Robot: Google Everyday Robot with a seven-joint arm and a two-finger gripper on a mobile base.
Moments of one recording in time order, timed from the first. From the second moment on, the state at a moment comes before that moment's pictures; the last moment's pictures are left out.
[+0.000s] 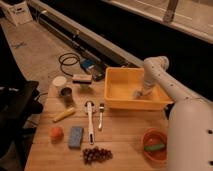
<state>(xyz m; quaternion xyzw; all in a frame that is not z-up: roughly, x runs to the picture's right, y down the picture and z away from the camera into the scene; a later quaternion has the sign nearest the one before) 0.260 0.027 0.944 -0.28 -0.05 -0.08 0.96</state>
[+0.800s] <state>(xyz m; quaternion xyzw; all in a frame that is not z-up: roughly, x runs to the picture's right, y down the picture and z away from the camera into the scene) 0.218 0.064 0.923 -0.29 -0.13 -0.07 0.95</state>
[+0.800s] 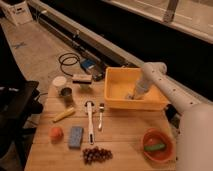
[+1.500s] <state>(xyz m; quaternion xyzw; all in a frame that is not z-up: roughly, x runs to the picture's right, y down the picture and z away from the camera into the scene) 0.282 0.037 0.953 -0.28 -0.07 -0.02 0.96</state>
